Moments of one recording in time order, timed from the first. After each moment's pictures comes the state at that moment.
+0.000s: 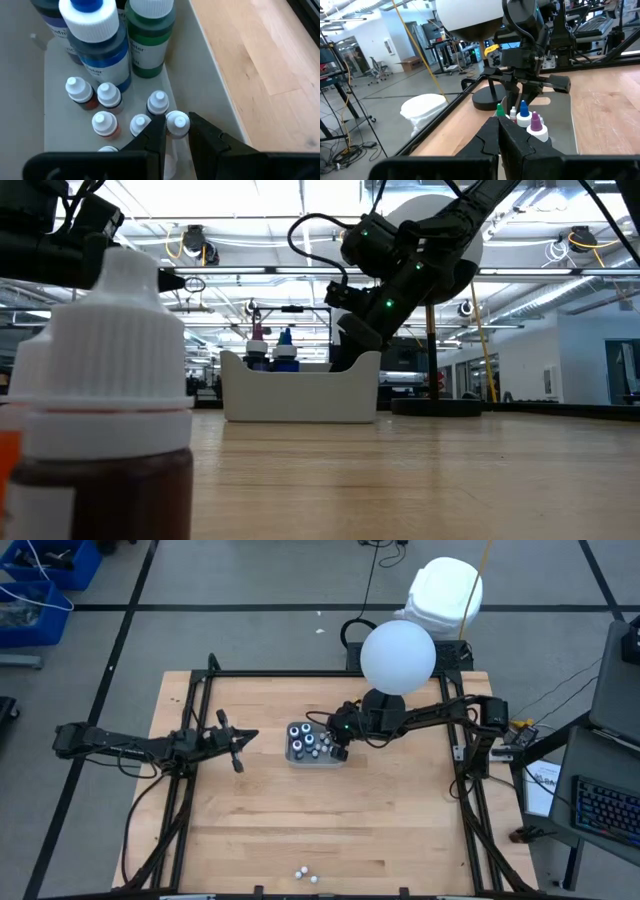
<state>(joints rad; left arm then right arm) -0.03 0.49 0.03 0.47 -0.39 0.21 -0.20 1.81 1.03 -0.03 0.13 -0.03</state>
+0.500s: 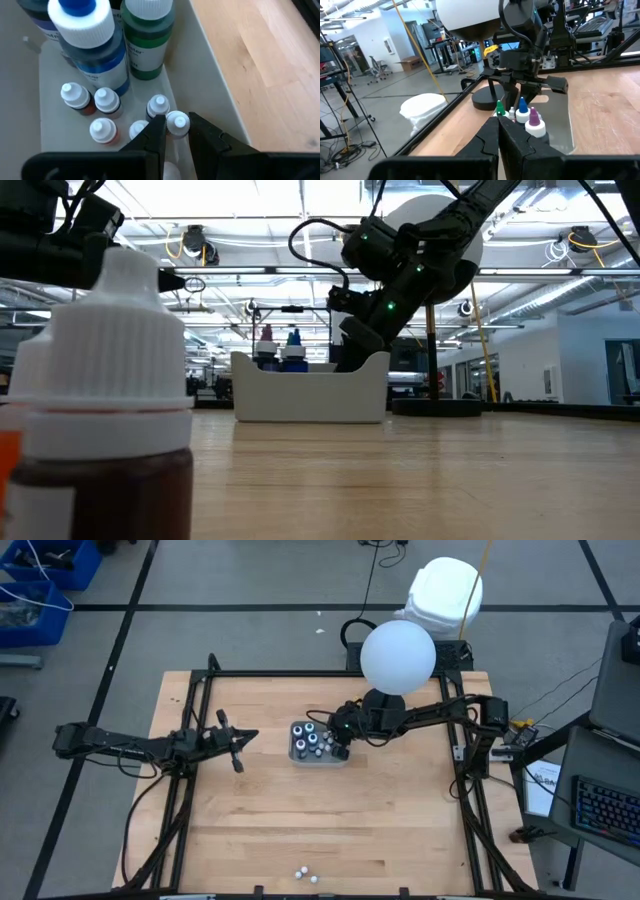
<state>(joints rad) -0.03 0.49 0.03 0.47 -0.39 0.21 -0.21 1.81 1.03 -0.06 0.13 -0.01</state>
